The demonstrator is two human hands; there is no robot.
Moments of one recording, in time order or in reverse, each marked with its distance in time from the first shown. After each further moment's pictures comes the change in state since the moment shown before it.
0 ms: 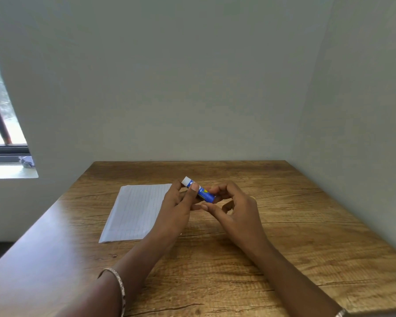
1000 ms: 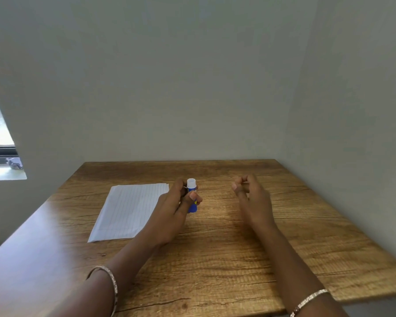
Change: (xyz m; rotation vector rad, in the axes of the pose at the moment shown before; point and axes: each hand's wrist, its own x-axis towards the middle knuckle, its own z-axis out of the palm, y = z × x) left_hand -0.001 -0.002 -0.002 0.439 -0.158 0.298; right_hand 0.024 0.048 -0.041 -0.224 0.216 0.255
